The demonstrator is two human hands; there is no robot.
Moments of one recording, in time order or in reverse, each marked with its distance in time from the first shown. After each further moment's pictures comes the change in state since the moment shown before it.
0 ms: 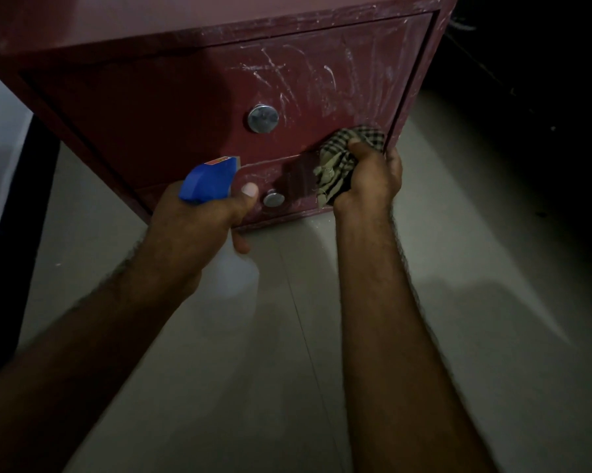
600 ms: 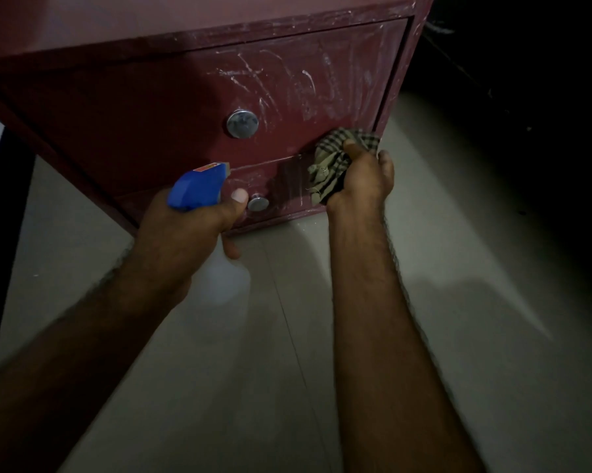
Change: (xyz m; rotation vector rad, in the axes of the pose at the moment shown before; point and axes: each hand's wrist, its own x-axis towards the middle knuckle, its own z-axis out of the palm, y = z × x) left_hand 0.003 -0.001 0.010 -0.019 -0.020 0.015; right_hand 0.003 -0.016 -0.002 -0.015 0.010 0.000
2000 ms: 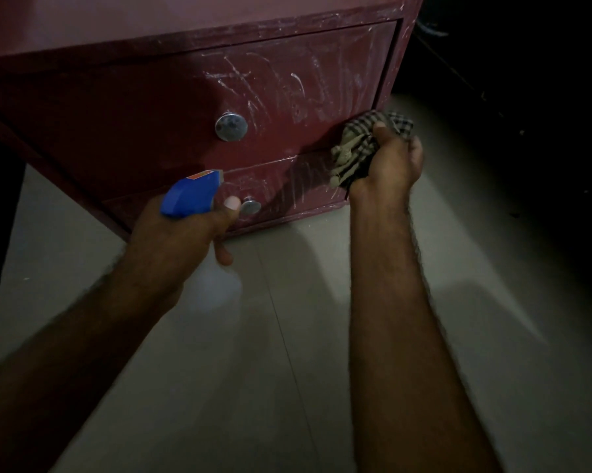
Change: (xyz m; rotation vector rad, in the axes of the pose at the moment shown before) left_hand 0.002 -0.002 0.008 -0.027 0.014 -0.039; right_hand 0.030 -0.034 -0.002 0.021 0.059 -0.131
